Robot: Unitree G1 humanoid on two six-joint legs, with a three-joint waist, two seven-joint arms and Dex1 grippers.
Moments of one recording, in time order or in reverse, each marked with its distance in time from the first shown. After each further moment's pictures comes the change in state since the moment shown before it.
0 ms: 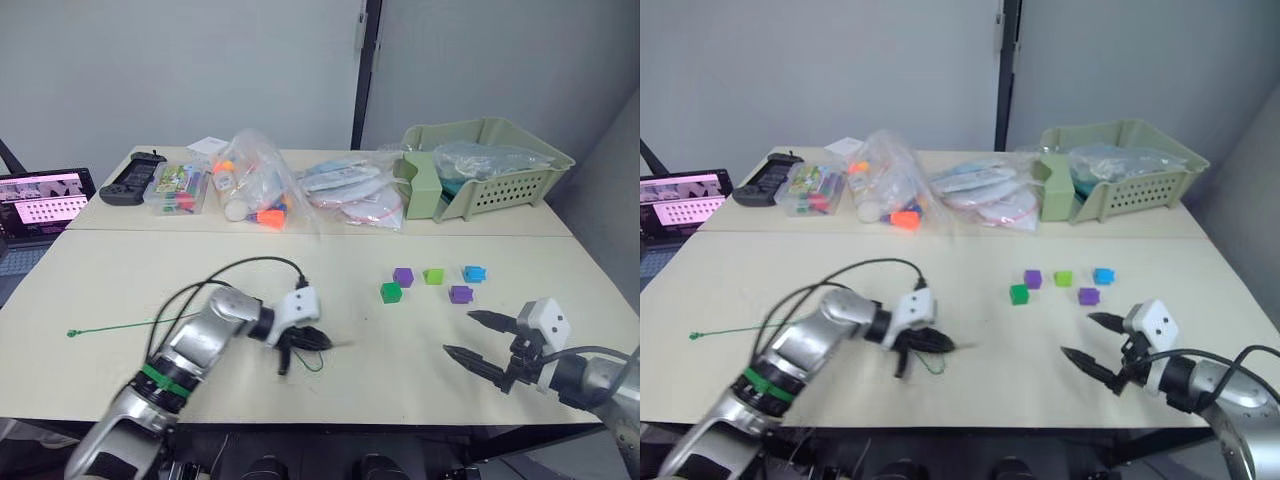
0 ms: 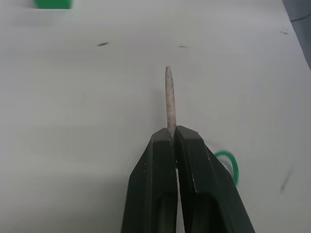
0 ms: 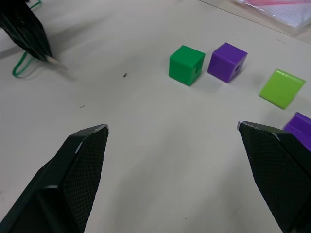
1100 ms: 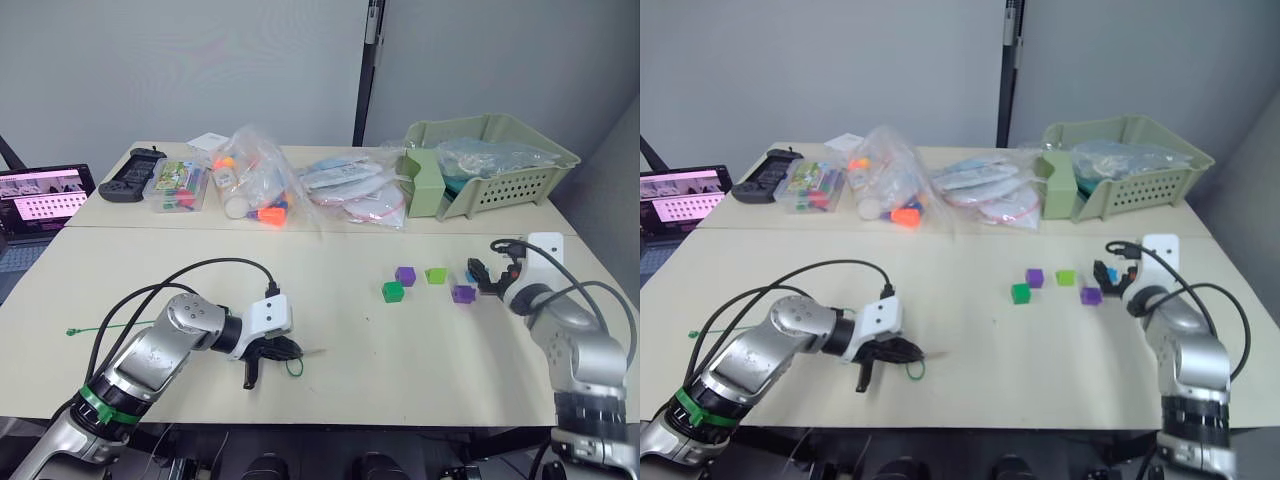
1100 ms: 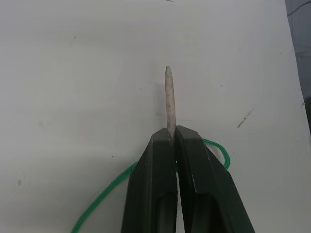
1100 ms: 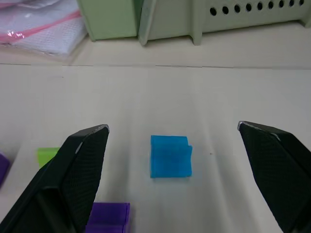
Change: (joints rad) left arm 0.161 0.110 0.030 -0.256 -0.031 0.124 0.098; right arm -0.597 0.197 0.006 0.424 -0.212 0.287 -0.568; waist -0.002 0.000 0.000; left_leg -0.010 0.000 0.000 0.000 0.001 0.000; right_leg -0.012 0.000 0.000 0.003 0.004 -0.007
